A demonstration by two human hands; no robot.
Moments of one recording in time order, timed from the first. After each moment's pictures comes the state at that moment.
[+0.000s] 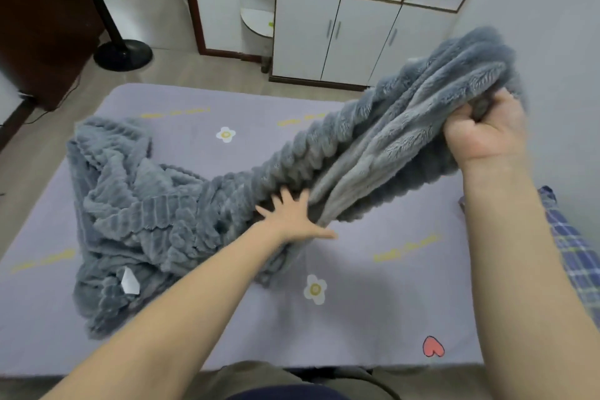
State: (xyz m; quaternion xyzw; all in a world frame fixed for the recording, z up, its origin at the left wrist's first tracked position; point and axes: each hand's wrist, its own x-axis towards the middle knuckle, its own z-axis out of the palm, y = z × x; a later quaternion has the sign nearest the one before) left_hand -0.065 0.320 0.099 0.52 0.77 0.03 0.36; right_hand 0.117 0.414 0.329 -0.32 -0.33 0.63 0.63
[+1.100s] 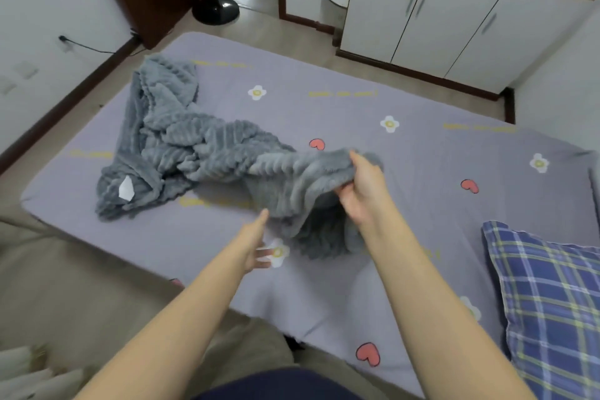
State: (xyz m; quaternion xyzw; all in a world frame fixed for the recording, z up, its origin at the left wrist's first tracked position) left_hand 0.127 0.295 0.093 -0.19 0.68 0.45 0.54; right_hand 0.199 0.468 0.182 -0.41 -0.29 0.84 0.23
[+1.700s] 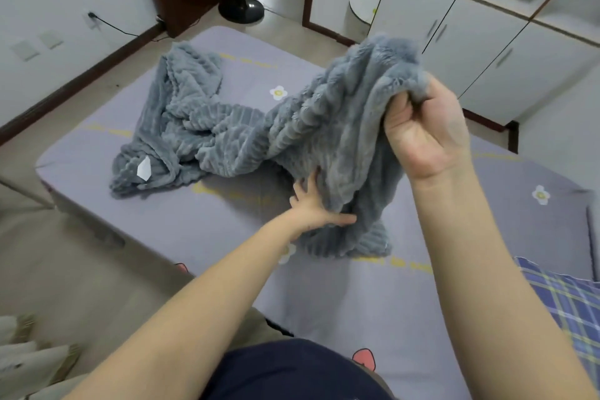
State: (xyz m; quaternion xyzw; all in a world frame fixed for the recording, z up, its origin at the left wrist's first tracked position) left_hand 0.123 0.332 0.112 0.19 0.80 0.36 0.44; right_hand 0.176 0.436 0.333 -0.23 -0.16 0.93 0.22
